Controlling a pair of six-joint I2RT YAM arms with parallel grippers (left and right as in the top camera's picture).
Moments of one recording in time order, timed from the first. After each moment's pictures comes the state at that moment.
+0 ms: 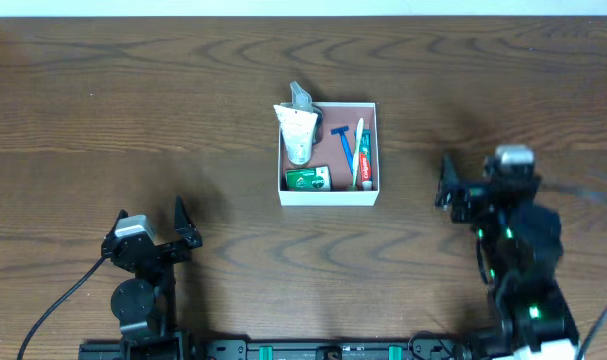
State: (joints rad) left arm 0.17 0.01 0.02 -0.11 0.00 -0.14; right arm 0.15 0.62 0.47 -0.12 0.08 0.07
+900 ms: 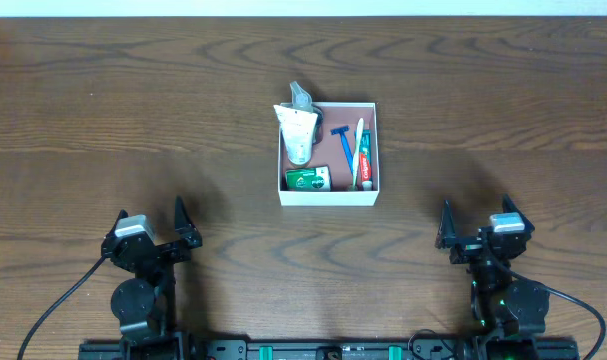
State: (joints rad) left arm 0.17 0.01 0.02 -0.11 0.00 -0.14; right arm 0.04 0.01 0.01 -0.05 -0.04 -0.04
